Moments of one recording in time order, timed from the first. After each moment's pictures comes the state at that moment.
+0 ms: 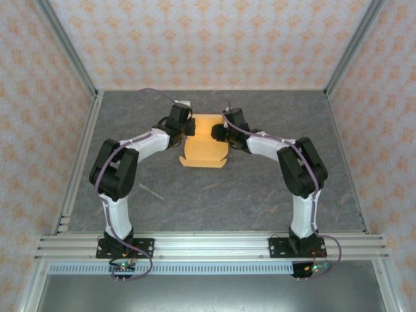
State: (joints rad) left arm -0.38 1.92 1.29 -0.07 -0.18 -0.28; right arm 0.51 1.96 1.27 0.00 -0.12 0.55
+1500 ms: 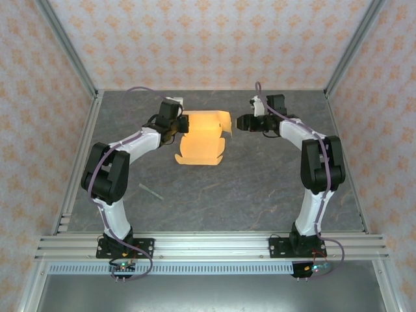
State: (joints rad) left arm -0.31 1.85 1.25 -0.07 -0.05 -0.26; right arm 0.17 1.93 1.36 -0.24 -0.65 0.14
